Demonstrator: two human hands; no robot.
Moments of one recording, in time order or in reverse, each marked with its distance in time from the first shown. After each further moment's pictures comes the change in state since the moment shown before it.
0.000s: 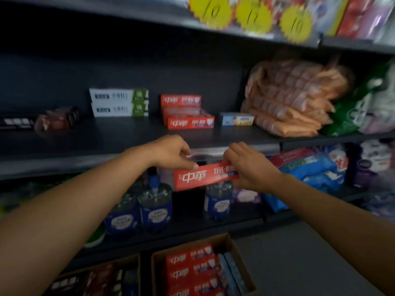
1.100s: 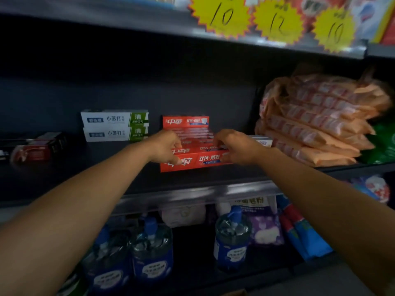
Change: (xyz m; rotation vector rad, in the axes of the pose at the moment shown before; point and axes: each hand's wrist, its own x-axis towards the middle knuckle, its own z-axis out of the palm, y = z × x) left_hand 0.131 -0.062 -0.055 0.009 0.163 -0.143; right_hand 0.169 0.092 0.025 0.245 -0.119 0.132
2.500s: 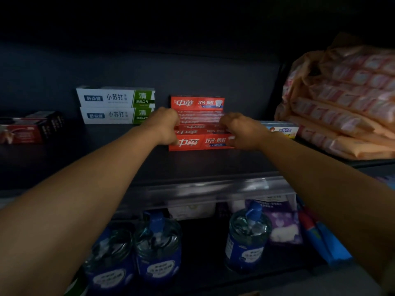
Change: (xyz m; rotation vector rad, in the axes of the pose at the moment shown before) left_hand 0.054 -0.044 0.022 0.146 0.188 -0.091; right_hand 0.066 0.019 0.058 -0.105 -0.013 -0.007
